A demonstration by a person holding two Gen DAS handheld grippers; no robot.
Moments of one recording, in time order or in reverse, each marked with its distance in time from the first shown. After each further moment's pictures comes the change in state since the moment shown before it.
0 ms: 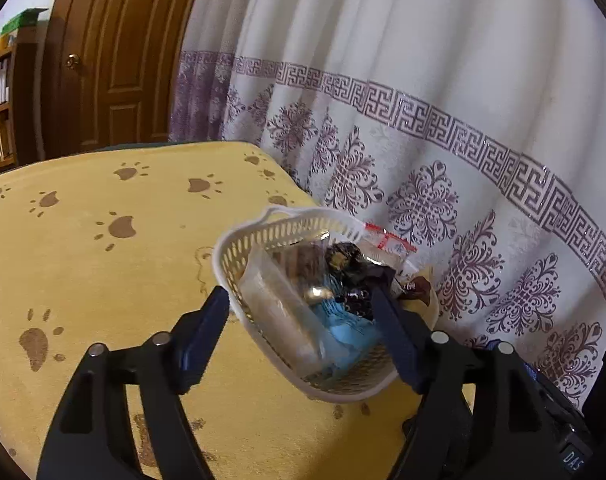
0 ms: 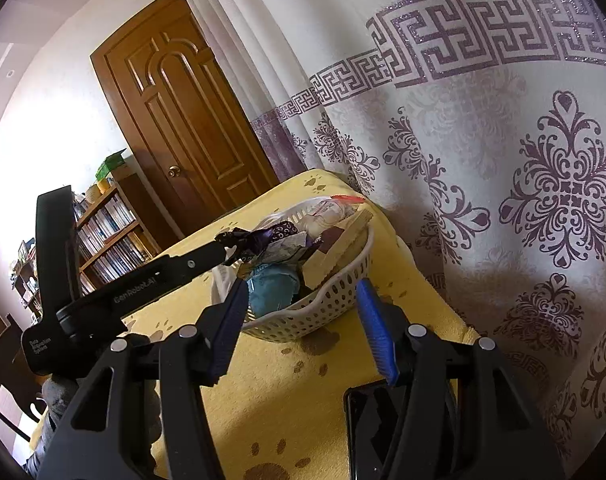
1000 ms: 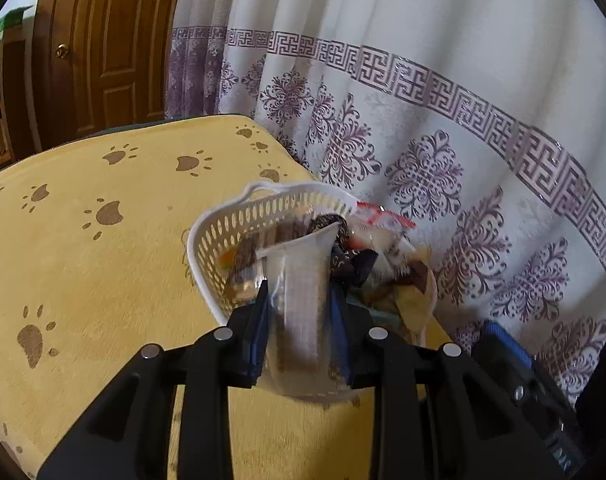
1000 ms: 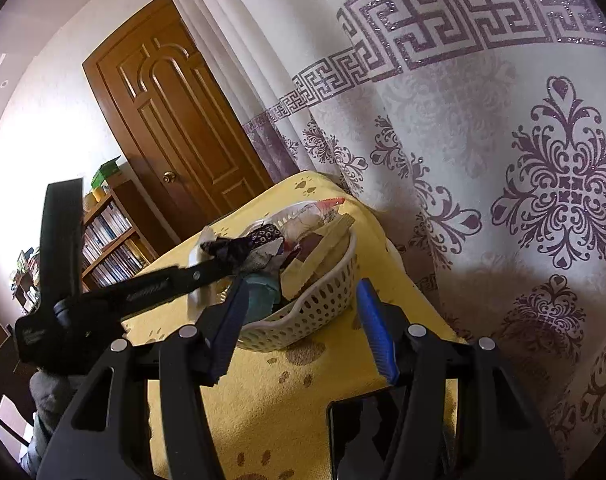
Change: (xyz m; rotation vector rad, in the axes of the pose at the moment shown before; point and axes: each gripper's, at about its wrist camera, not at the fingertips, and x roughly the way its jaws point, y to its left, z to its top) left arm 0.024 -0.017 0.006 0.018 0.125 0.024; right arm 0.011 -0.017 0.007 0.028 -0.004 -0.002
